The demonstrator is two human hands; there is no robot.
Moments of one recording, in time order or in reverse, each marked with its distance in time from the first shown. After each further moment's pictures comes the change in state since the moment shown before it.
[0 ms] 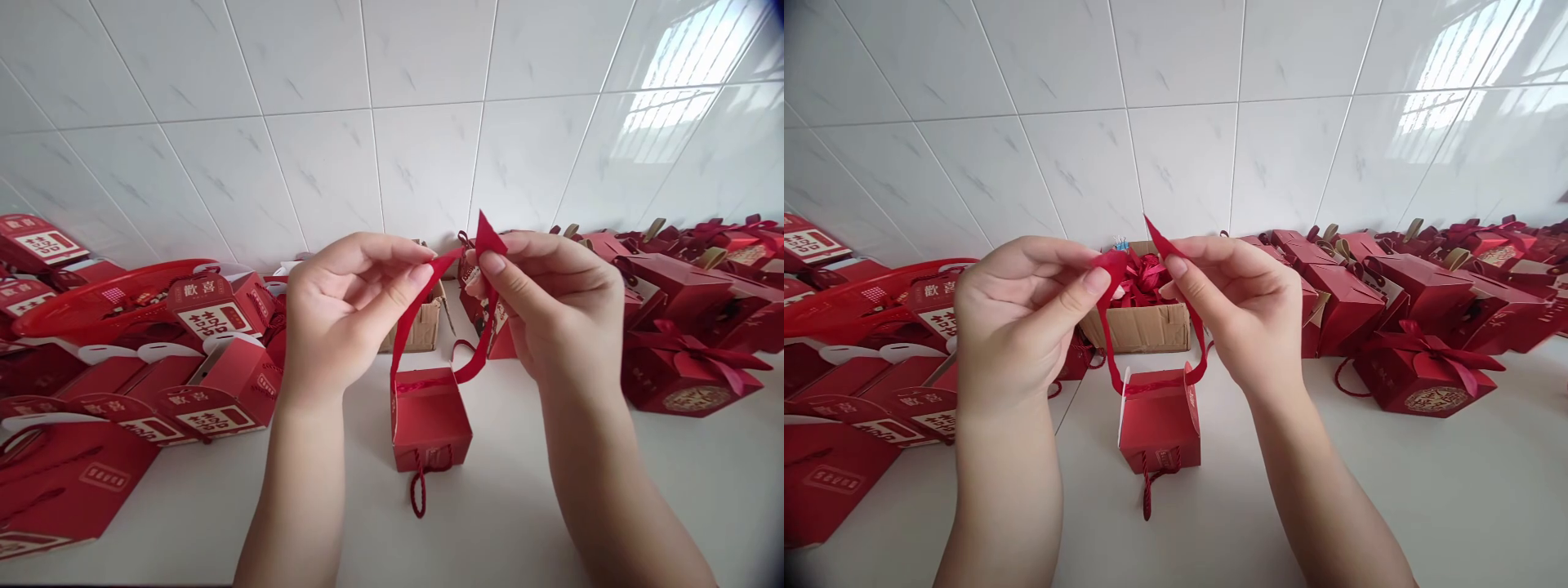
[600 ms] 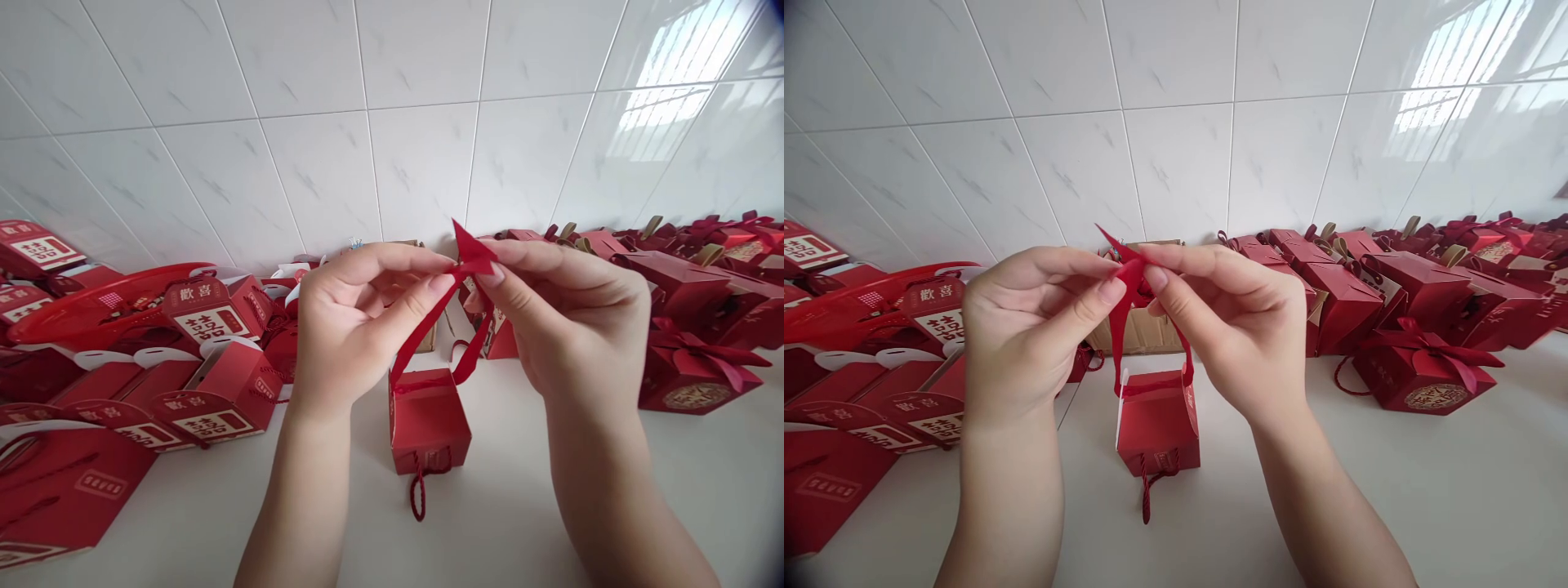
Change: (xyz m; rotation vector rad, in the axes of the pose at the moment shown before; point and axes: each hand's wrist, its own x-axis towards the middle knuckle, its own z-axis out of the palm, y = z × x) left_hand -0.003 0.003 0.010 0.022 -0.044 0.020; right_hand -0.008 -0.012 0.005 -0.051 -0.013 -0.073
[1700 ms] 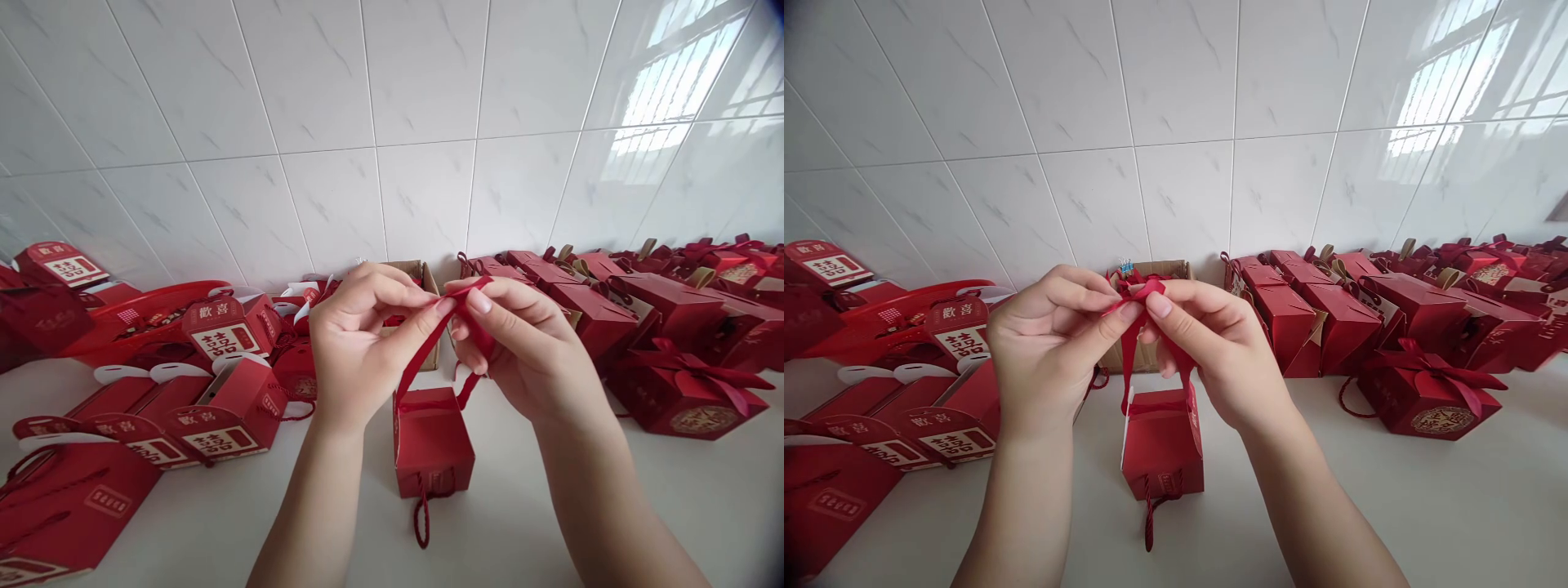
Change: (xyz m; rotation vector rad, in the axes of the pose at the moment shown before) left_hand -0.002 -0.001 0.003 0.039 0.152 0.040; right_hand 0.004 0.000 0.001 0.366 -0.234 0.415
